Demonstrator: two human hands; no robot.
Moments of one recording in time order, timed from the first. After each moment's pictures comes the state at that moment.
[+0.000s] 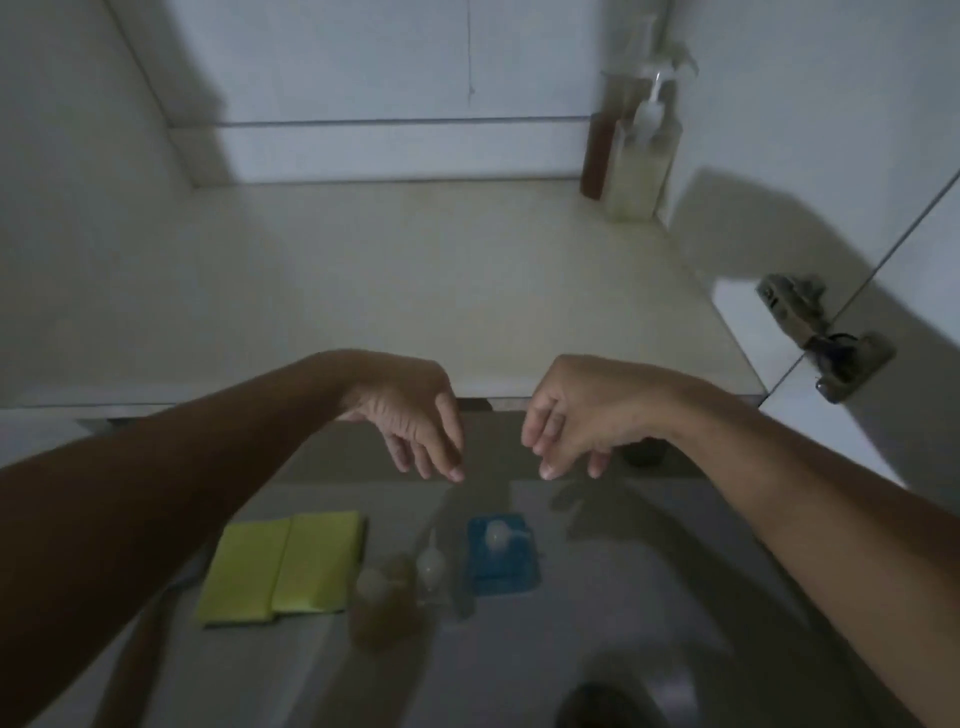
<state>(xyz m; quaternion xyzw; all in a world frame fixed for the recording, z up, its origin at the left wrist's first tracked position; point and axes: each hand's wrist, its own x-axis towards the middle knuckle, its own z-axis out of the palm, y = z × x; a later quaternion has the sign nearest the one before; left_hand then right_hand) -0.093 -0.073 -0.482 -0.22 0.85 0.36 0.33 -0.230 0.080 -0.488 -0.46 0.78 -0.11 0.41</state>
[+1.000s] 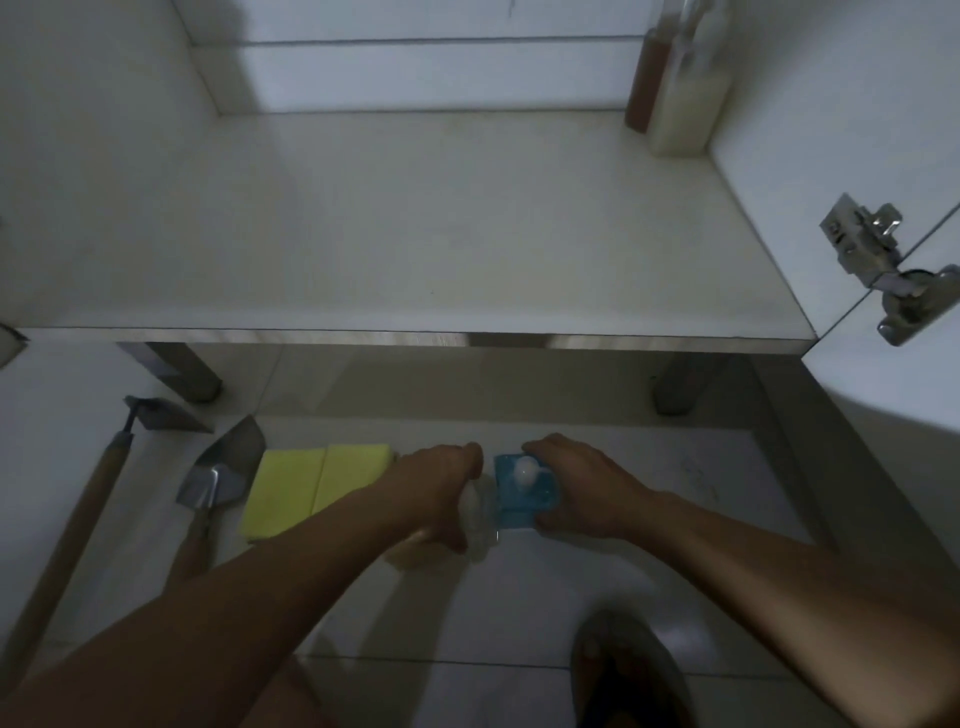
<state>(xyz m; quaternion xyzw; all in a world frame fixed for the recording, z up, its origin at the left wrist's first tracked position) -0.024 -0.021 -0.620 -0.22 0.94 0.13 0.23 -0.184 0.111 -0.660 -0.57 0.78 -0.10 0.25</state>
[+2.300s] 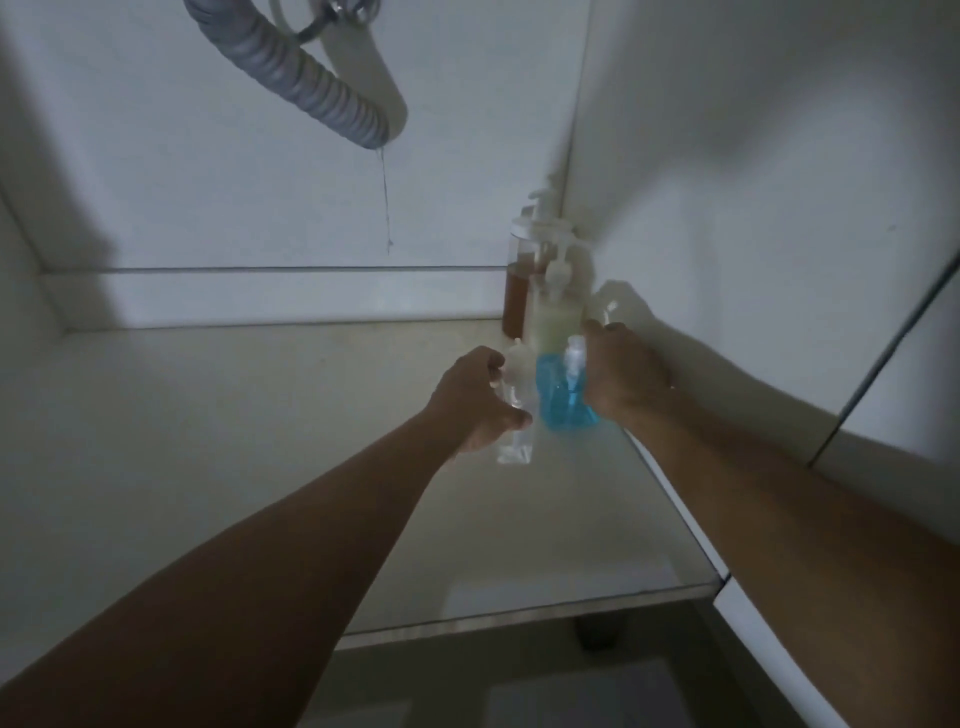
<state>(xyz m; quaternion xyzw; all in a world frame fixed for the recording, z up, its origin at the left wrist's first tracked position) -0.295 -0.096 -0.483 -0.23 0.86 0.42 -0.16 -0.417 0.023 -0.462 -0.31 0.94 -0.08 -0.09</state>
